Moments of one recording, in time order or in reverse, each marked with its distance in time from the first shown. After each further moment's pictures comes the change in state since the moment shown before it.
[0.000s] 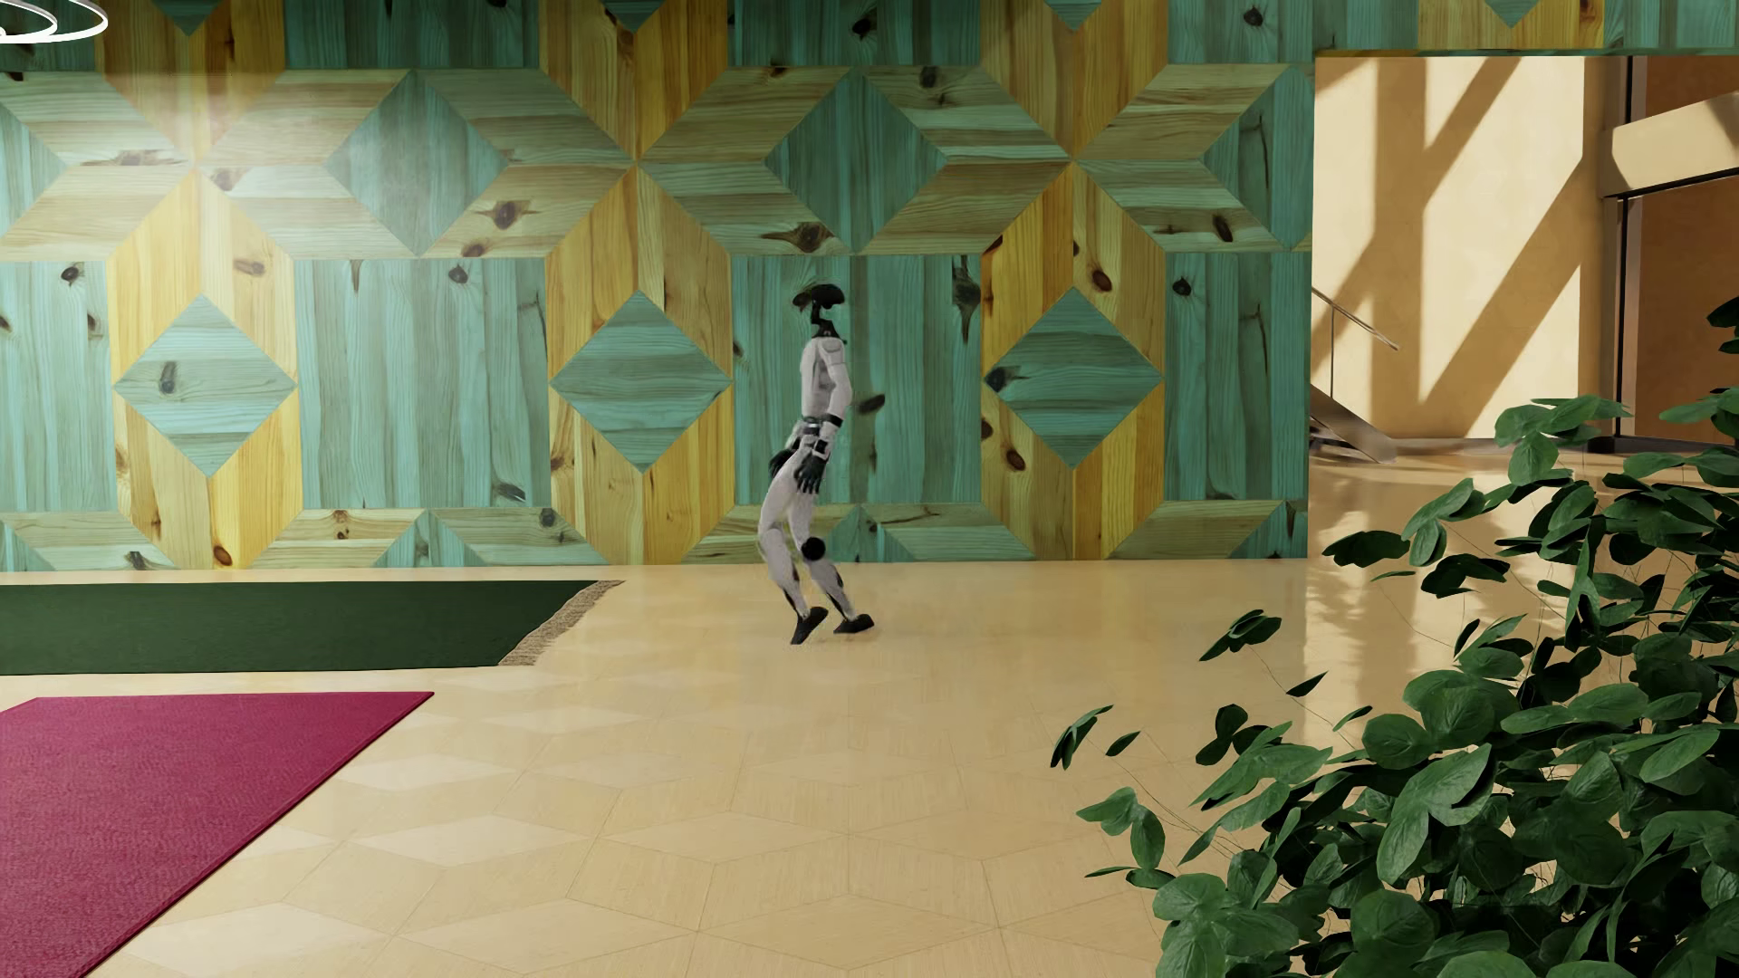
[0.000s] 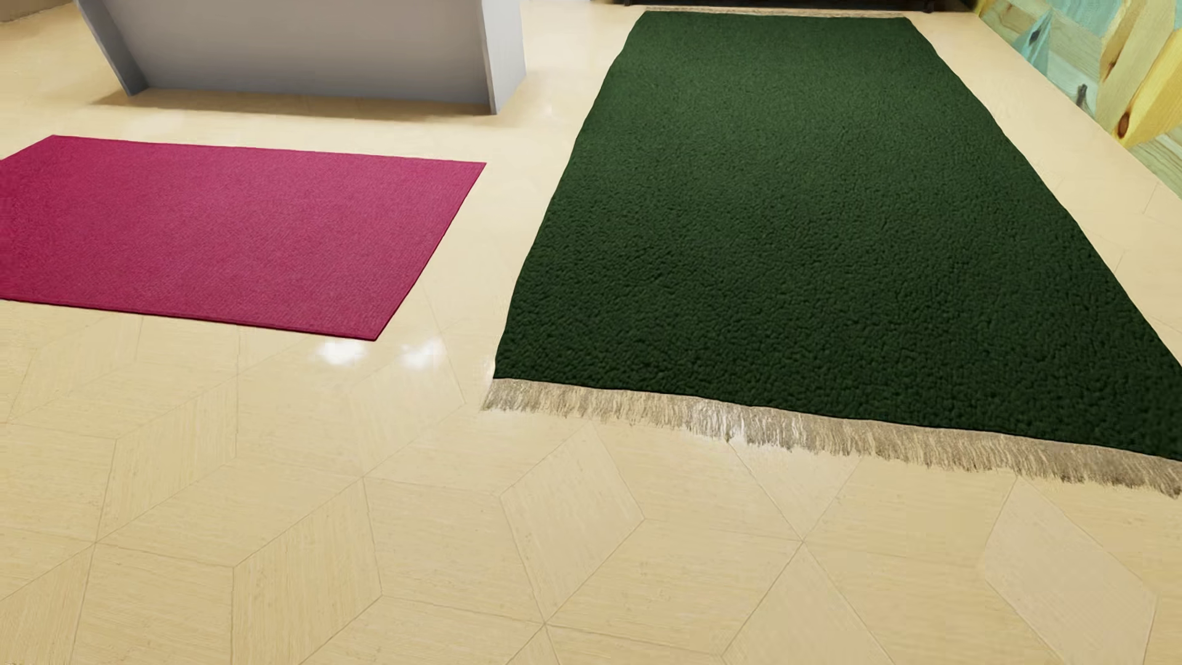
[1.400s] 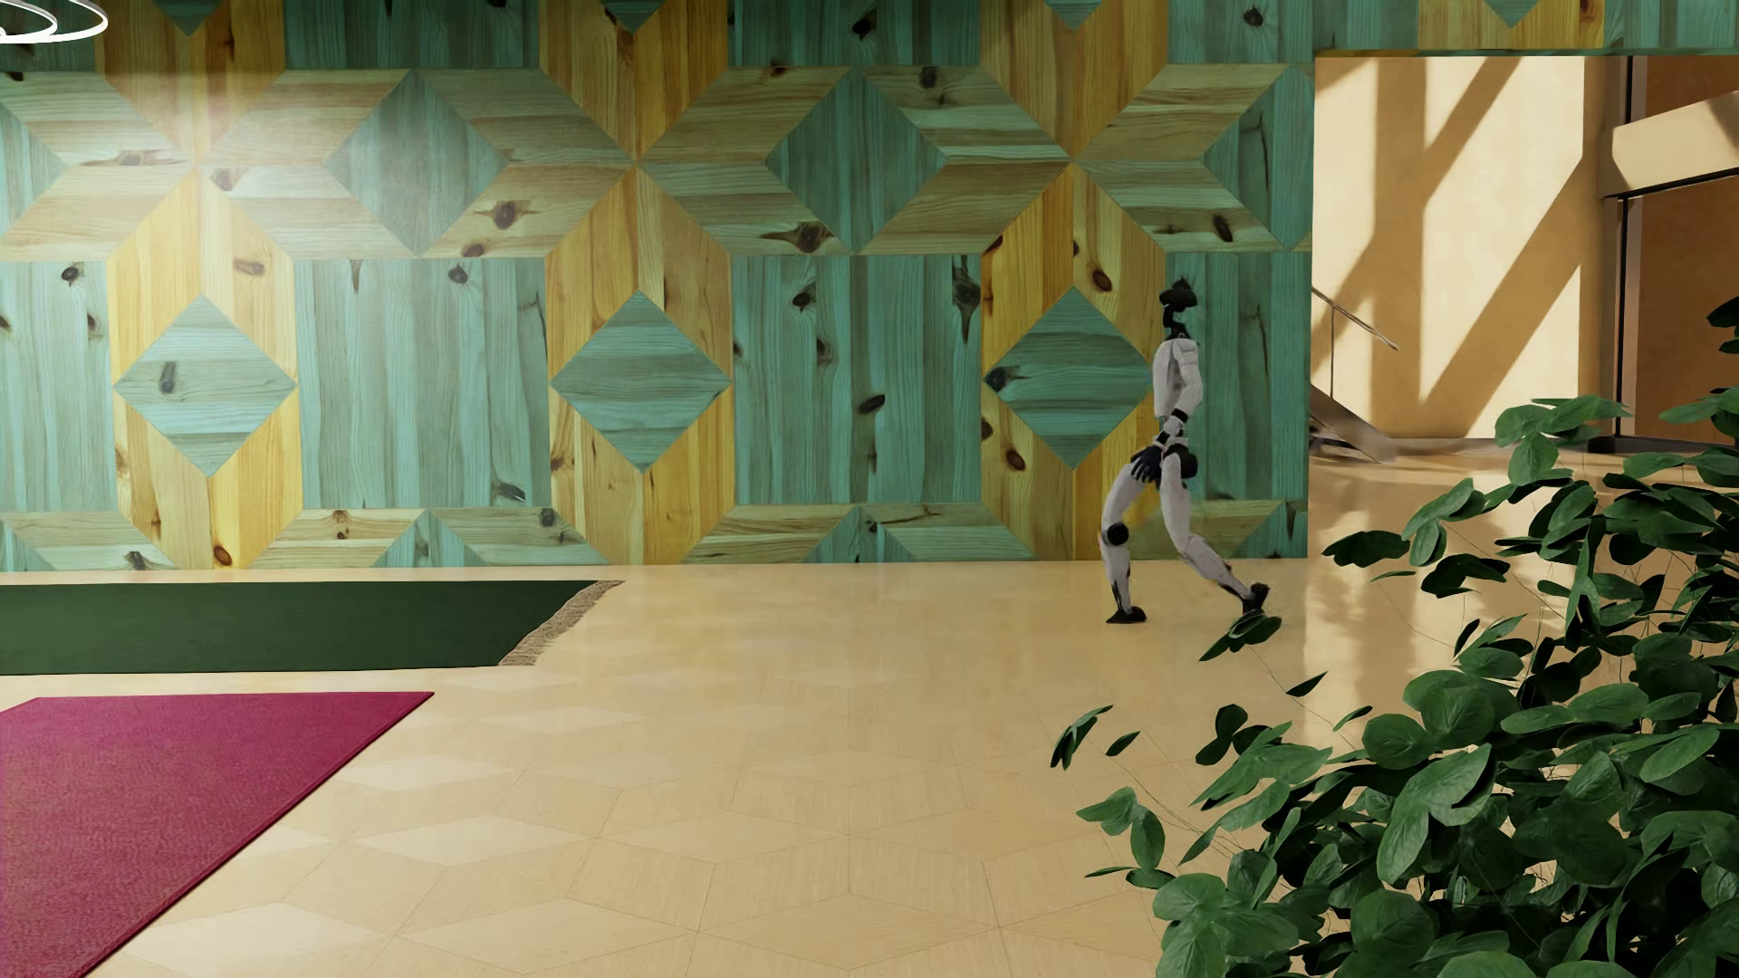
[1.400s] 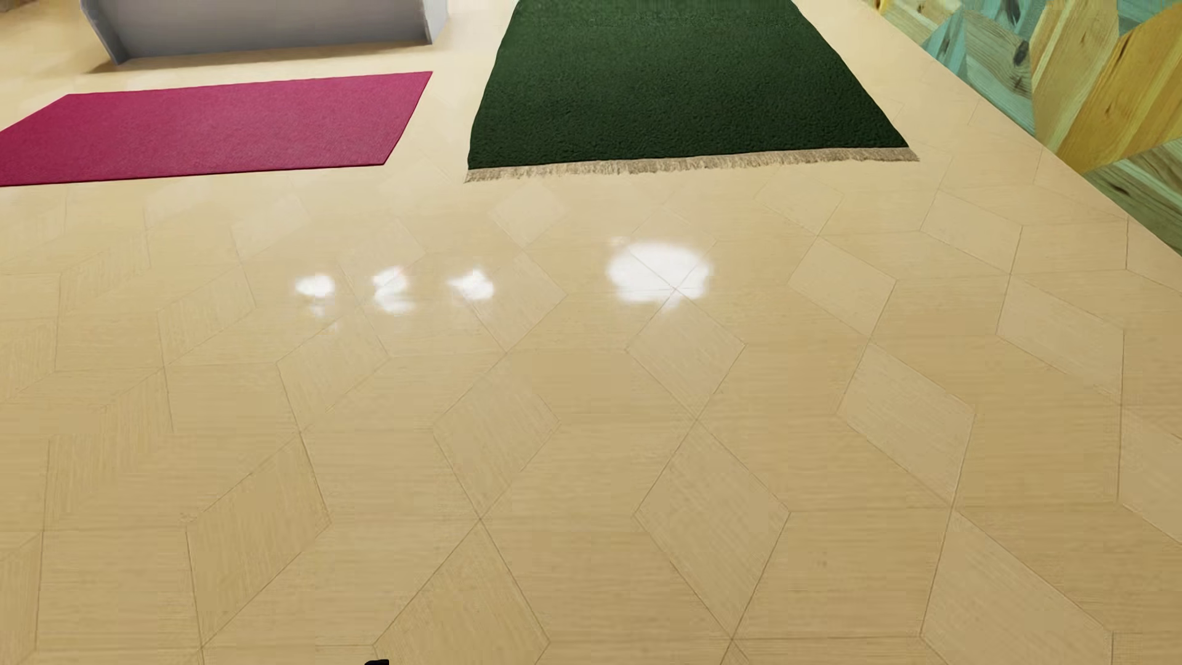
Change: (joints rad) body 0.595 -0.555 -0.316 0.020 -0.047 0.067 0.000 0.000 -0.051 -0.153 0.177 -0.120 0.129 -0.154 0.229 0.036 0.031 0.000 0.000 0.088 0.104 -0.080 0.228 0.000 0.000 0.000 0.000 0.000 0.000
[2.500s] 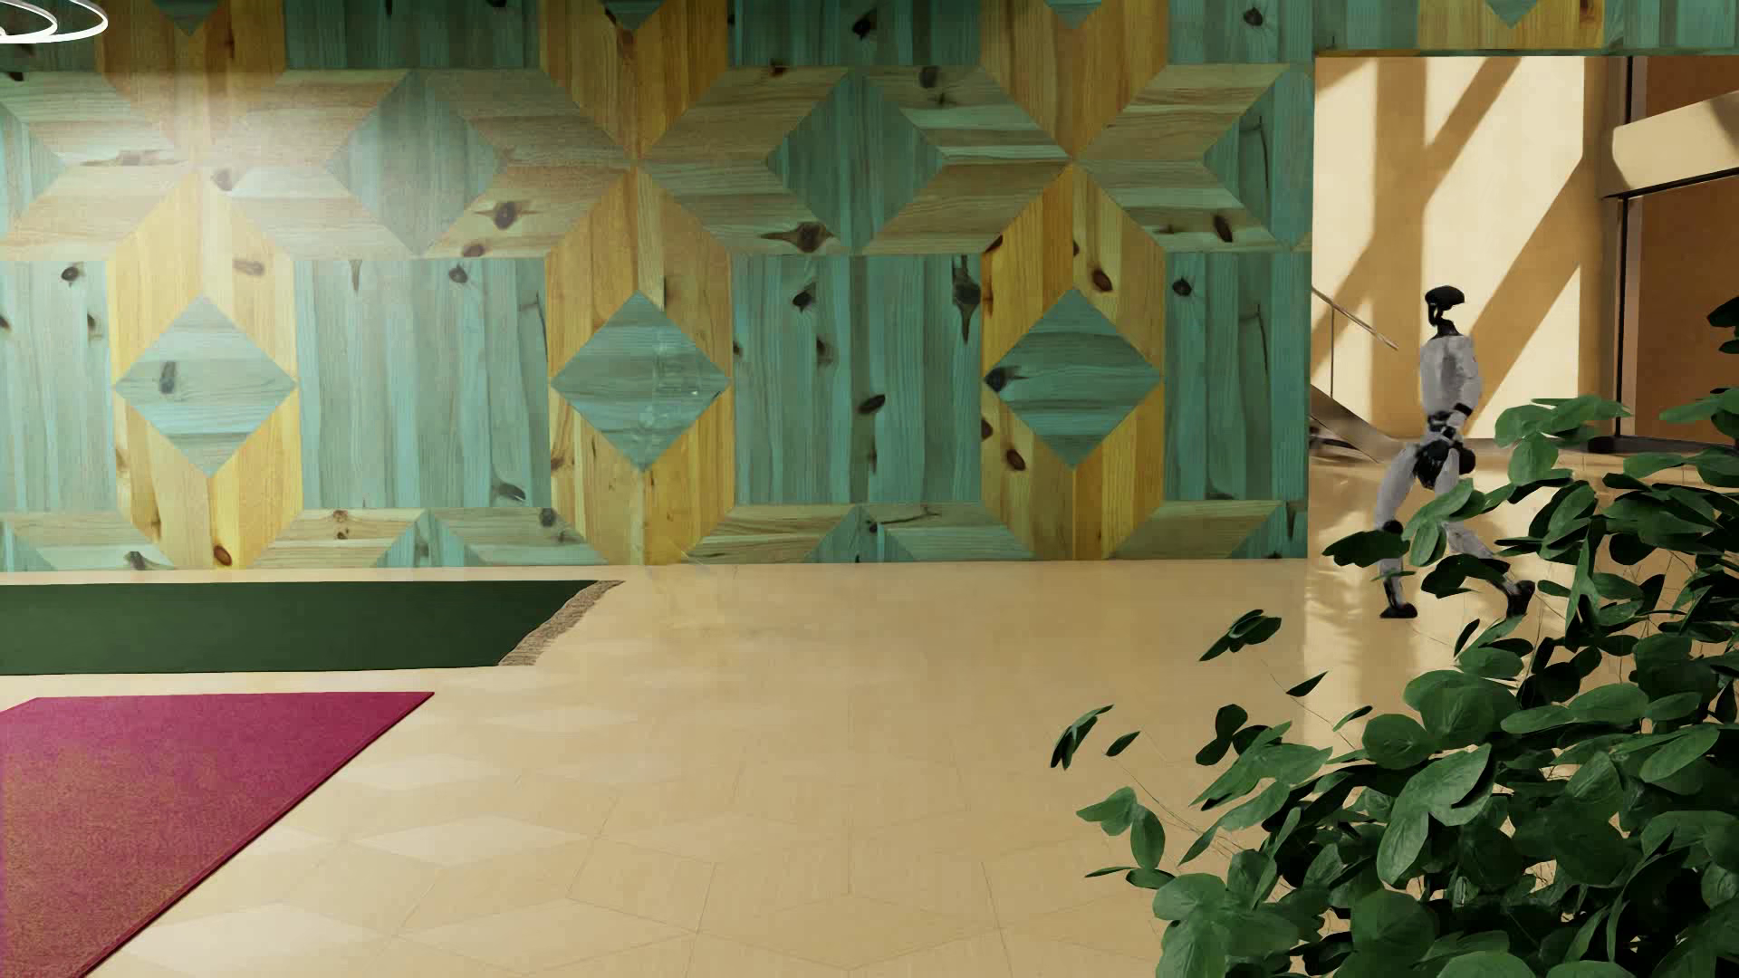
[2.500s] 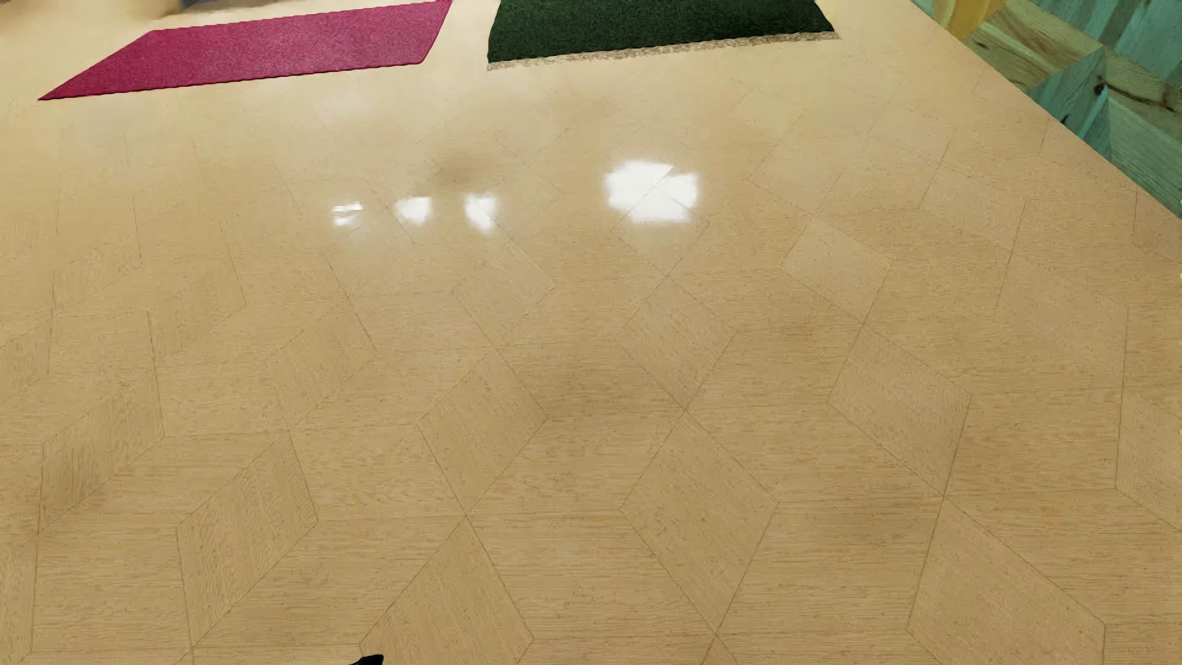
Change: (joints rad) body -0.046 0.030 0.024 -0.028 0.031 0.030 0.000 0.000 0.021 -0.008 -0.053 0.009 0.012 0.034 -0.013 -0.028 0.018 0.000 0.000 0.070 -0.103 -0.008 0.022 0.000 0.000 0.000 0.000 0.000 0.000
